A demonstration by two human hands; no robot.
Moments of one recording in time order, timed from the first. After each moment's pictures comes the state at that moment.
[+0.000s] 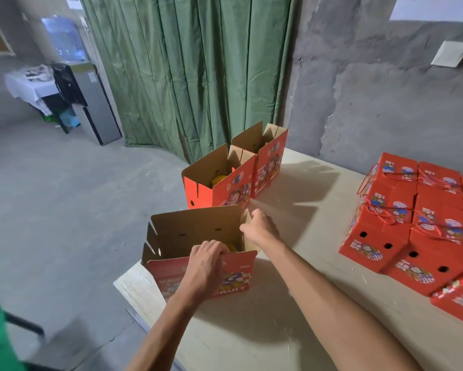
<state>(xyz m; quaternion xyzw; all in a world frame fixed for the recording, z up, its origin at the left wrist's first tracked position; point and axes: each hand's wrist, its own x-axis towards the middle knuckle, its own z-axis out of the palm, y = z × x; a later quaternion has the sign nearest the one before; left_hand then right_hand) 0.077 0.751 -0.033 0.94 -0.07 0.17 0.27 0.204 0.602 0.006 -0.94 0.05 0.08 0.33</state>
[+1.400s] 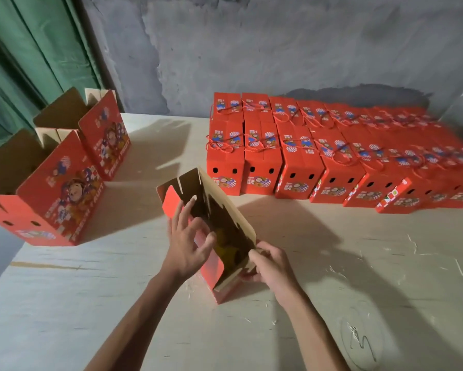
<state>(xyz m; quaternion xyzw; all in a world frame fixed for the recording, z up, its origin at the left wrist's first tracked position) 0.069 0.510 -0.047 0.85 -0.28 0.01 0.44 -0.057 0.327 -0.038 -0.64 0.34 0.01 0.69</state>
